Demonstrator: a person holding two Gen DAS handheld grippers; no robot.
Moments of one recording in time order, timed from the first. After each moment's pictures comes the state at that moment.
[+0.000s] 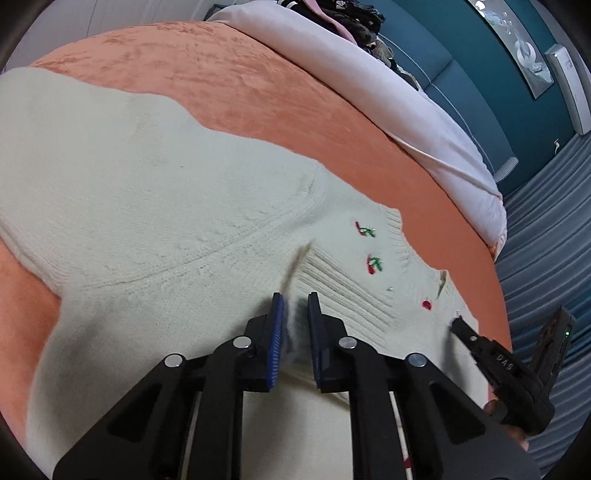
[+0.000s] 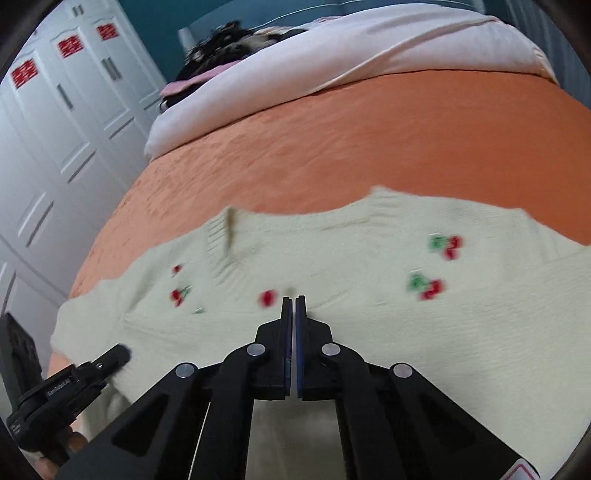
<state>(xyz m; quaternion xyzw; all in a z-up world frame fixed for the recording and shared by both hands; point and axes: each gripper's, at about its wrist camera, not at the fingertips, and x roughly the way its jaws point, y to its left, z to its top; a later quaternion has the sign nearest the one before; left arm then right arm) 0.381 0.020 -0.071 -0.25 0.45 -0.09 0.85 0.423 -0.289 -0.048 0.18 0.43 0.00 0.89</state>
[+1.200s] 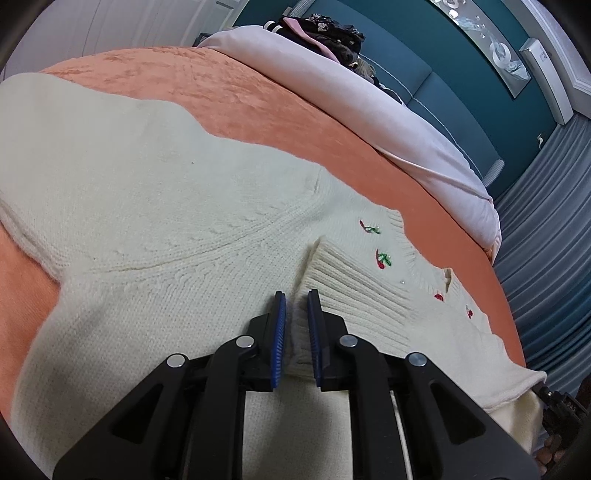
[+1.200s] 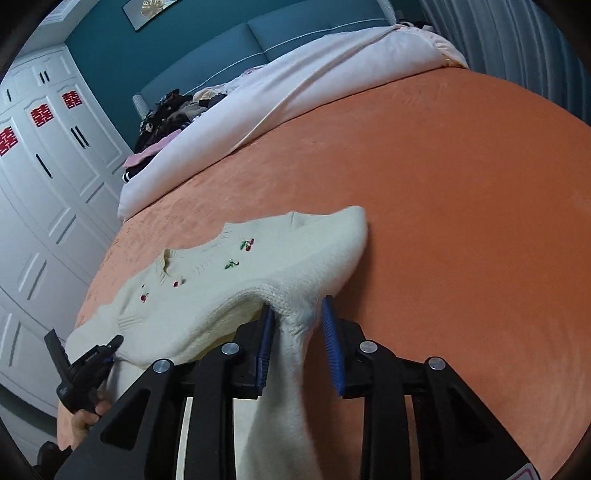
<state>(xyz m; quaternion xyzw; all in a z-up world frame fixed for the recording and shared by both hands) 0.364 0.019 -0.088 -0.25 0.39 -0.10 0.88 0.268 -0.423 -0.003 0.23 0.38 -0.06 0.89</state>
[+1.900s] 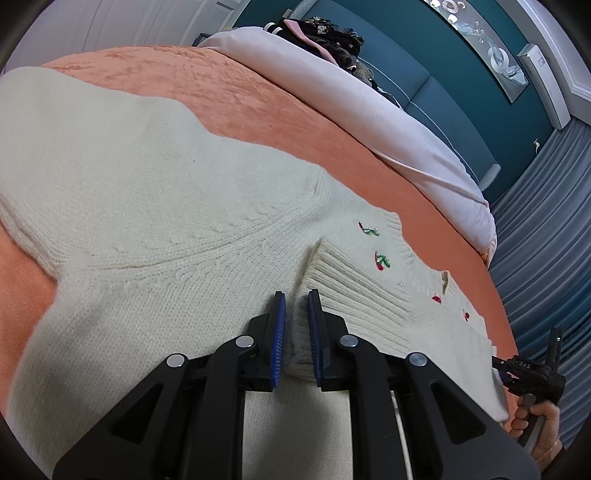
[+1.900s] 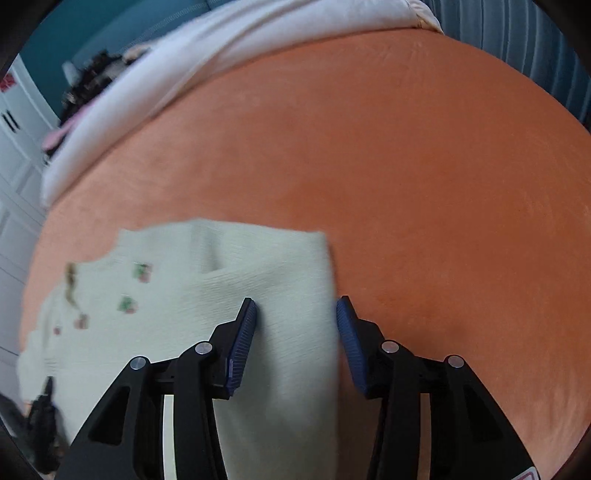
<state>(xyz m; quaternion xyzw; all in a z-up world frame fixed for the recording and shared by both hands) 0.361 0.022 -0.090 -0.26 0.39 -0.11 0.88 0.363 -0.467 -0.066 0.20 0.49 -0.15 0.83</state>
